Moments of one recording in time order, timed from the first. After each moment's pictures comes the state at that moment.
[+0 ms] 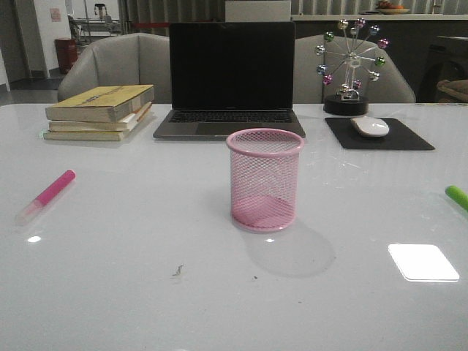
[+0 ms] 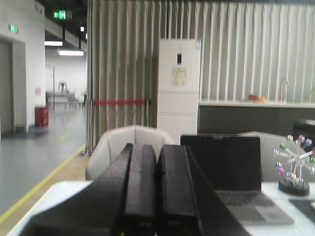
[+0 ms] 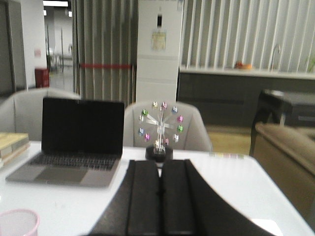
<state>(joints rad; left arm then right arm) -0.10 0.10 -0.44 0.04 0.18 -0.08 -0.02 0.12 -0.47 0.04 0.28 -0.03</state>
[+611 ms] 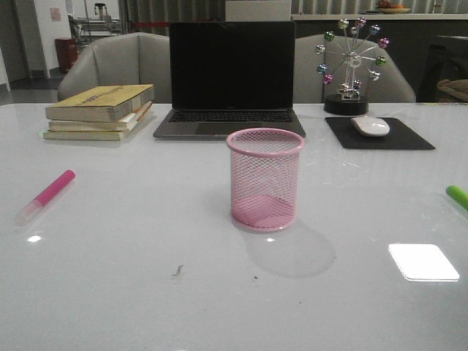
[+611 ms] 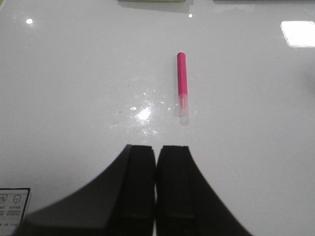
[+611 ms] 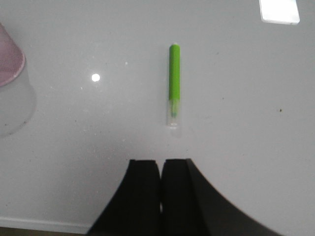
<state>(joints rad) -0.10 0.66 -0.60 0.04 0.65 -0.04 -0.02 0.73 -0.57 0.04 0.66 -0.03</state>
